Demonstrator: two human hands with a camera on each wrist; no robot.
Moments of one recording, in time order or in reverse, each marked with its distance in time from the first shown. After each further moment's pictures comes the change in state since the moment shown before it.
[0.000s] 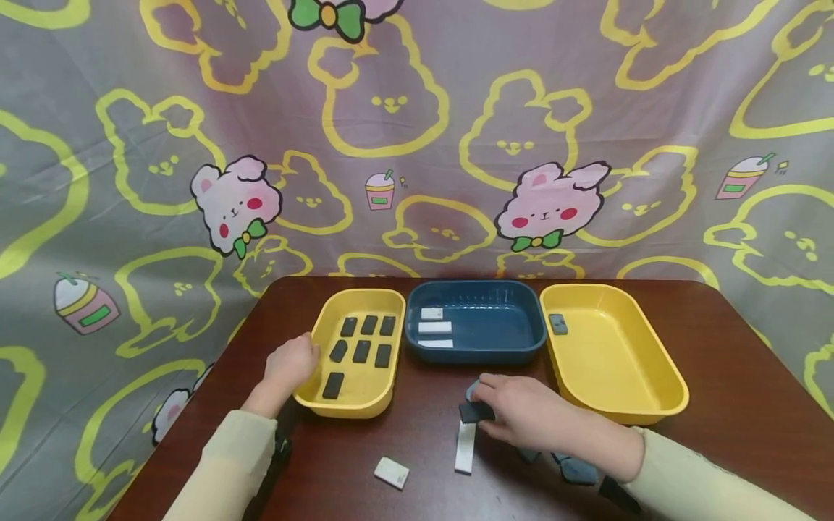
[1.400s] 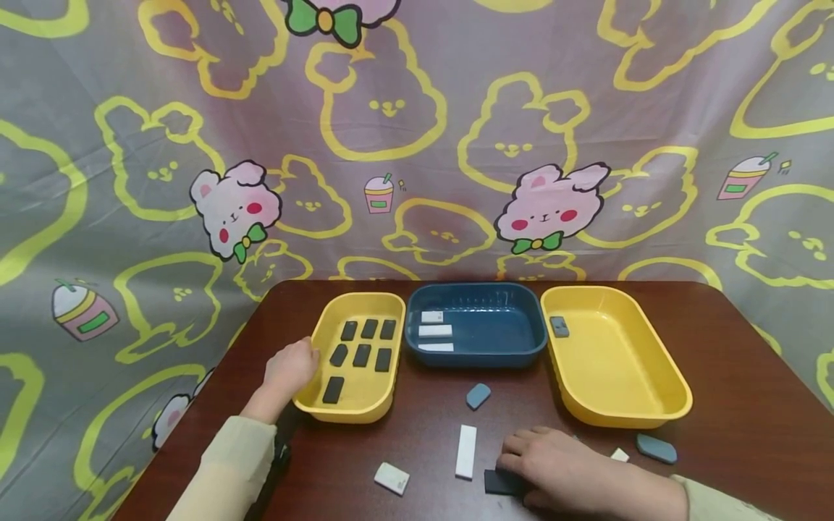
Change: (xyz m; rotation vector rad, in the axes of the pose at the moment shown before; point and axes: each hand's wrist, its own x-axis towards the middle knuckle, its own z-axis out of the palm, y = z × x) left_hand -0.002 0.002 -0.002 -0.006 0.014 0.015; right_hand -0.049 0.009 0.030 -0.012 -0.249 -0.122
